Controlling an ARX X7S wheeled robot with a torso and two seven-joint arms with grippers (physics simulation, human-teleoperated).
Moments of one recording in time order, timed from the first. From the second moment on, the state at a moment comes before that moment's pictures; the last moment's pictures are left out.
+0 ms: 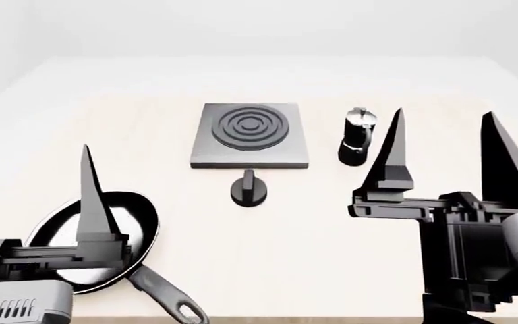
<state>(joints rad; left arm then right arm) -0.01 0.00 -0.19 1.05 0.19 -0.39 0.22 0.18 0.24 -0.07 -0.83 0.21 0.34 0.28</state>
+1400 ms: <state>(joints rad) 0.00 0.00 -0.19 1.05 0.20 -0.40 0.22 0.18 0.29 -0.12 -0.82 0.24 0.31 0.33</state>
